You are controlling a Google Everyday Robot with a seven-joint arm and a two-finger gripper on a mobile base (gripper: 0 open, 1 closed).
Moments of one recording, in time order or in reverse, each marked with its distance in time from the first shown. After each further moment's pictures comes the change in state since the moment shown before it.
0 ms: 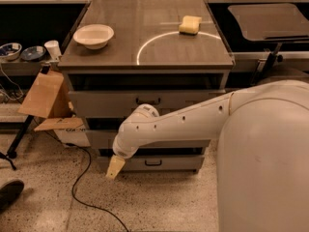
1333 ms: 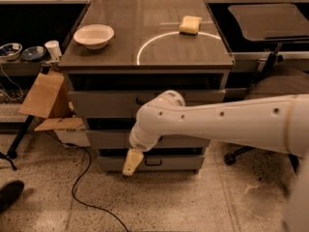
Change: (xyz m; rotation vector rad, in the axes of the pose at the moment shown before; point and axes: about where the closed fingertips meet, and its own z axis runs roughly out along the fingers) arm 0.033 -0.004 -0.093 0.005 0.039 -0.032
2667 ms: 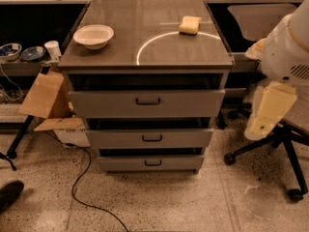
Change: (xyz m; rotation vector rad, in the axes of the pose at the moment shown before) arm 0.117 -0.003 -0.424 0.143 0.162 -0.029
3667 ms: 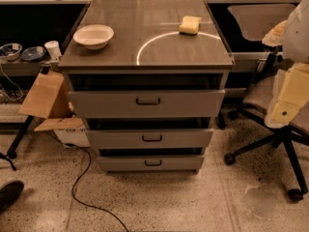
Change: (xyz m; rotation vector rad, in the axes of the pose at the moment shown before) arm 0.017 -0.013 -0.032 -0.003 0.034 0.025
